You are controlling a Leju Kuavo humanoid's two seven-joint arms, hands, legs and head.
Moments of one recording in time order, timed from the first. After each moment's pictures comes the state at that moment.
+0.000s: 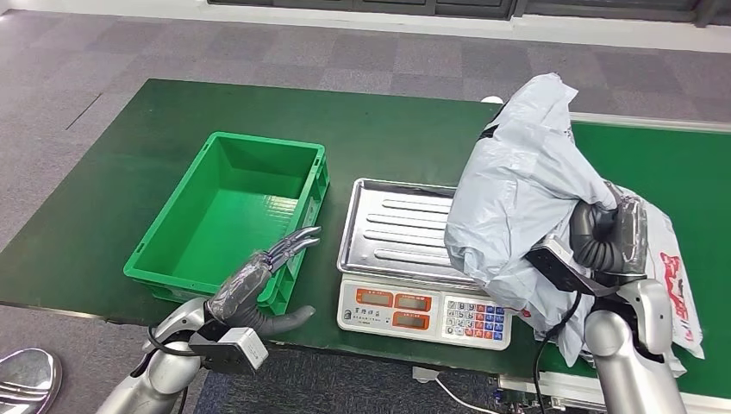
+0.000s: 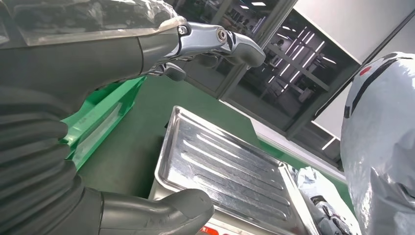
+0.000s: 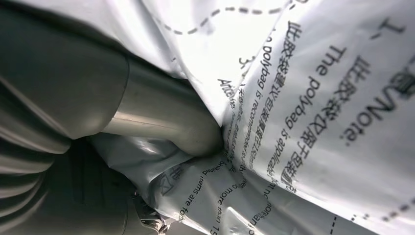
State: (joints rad) left arm -0.12 0.20 -0.18 -1.56 -0.78 -0.04 -0.58; right arm -0.27 -0.21 -0.02 -1.47 0.83 -0.39 -0.51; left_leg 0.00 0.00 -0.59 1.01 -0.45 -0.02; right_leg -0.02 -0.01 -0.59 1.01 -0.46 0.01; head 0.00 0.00
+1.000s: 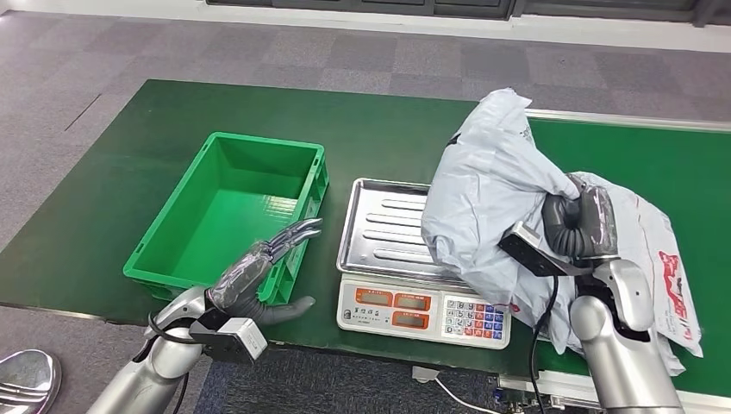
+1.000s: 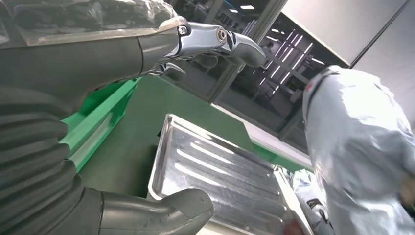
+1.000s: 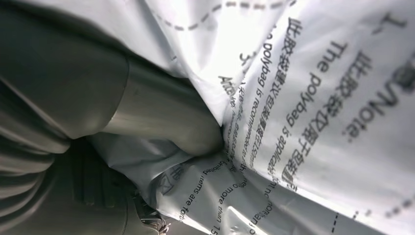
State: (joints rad) left arm -0.19 0.20 -0.19 -1.51 -0.78 -0.05 -0.62; right arm -0.38 -0.21 0.06 -1.35 0.93 -0.31 -0.44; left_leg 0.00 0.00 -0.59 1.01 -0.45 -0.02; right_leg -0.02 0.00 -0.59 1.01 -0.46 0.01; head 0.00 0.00
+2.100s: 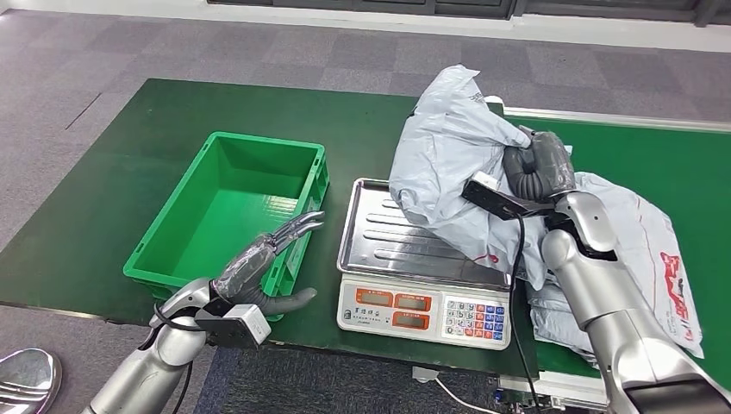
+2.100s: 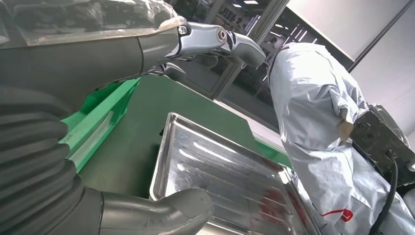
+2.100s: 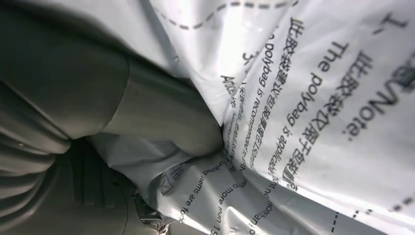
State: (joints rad) left arm -0.23 0.20 -0.20 -1.45 -0.76 -0.05 -0.62; right arm -0.75 -0.16 0.29 -0.89 0.94 -0.31 -0.46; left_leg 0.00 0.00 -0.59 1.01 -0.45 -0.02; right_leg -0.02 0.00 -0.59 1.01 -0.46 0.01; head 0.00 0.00
